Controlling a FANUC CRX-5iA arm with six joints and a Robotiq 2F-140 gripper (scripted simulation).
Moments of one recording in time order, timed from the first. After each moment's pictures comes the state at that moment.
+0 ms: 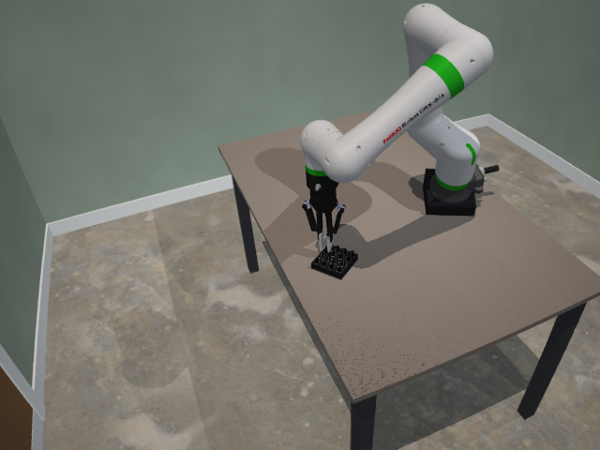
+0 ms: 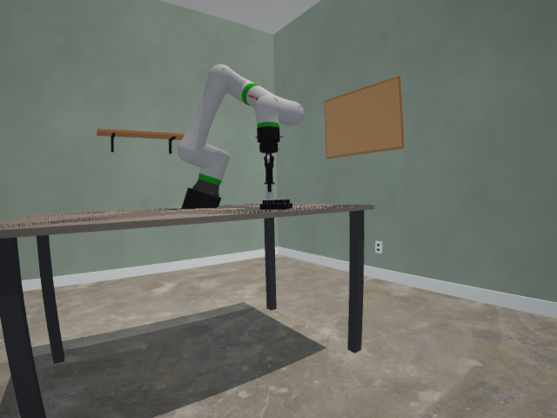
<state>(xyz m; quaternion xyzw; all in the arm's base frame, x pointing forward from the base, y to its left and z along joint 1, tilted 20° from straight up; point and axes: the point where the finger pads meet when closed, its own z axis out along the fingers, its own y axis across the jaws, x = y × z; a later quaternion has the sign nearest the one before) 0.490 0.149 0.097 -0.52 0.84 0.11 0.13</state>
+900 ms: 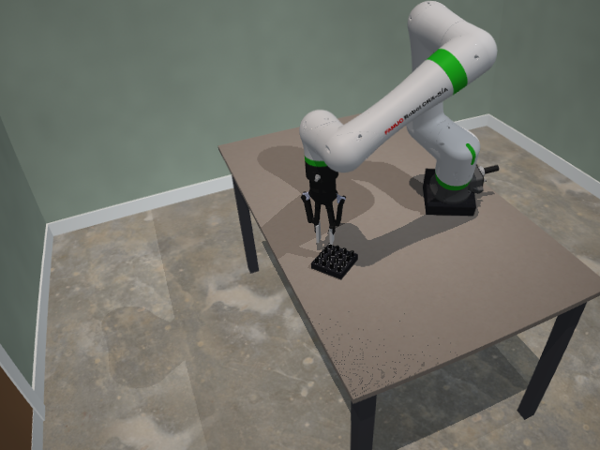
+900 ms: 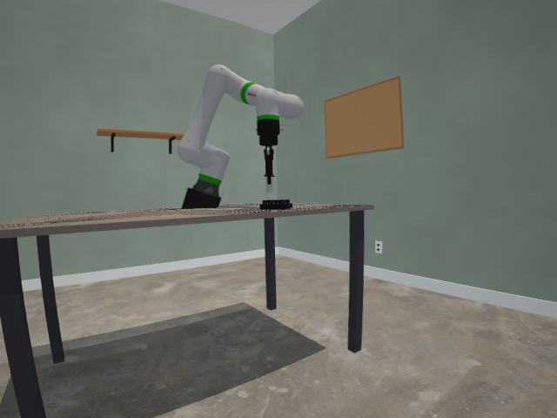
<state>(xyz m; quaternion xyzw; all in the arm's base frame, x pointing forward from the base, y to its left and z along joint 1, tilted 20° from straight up) 0.487 0.139 0.125 -0.52 0.84 0.11 0.13</state>
